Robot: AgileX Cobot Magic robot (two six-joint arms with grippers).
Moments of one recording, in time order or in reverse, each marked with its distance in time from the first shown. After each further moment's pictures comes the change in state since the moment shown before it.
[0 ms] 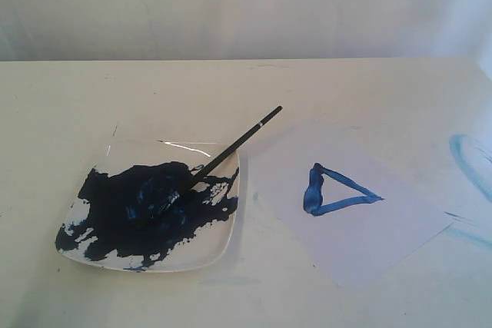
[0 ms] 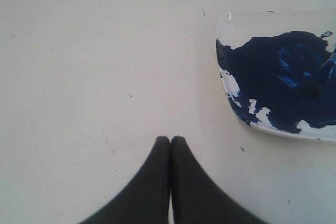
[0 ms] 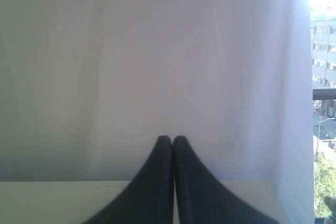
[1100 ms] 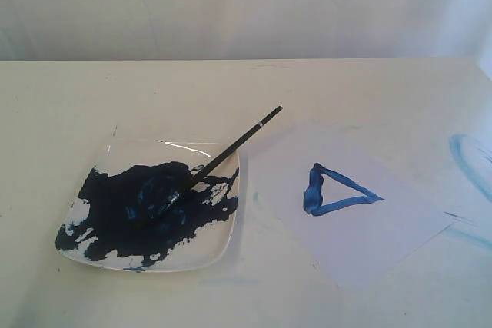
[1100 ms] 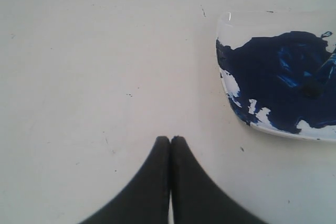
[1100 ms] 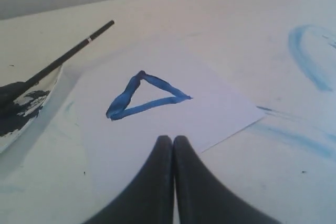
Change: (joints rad) left arm 0.000 0.000 0.000 0.000 0.000 0.000; right arm 0.000 -0.165 0.638 0.438 -0.028 -0.182
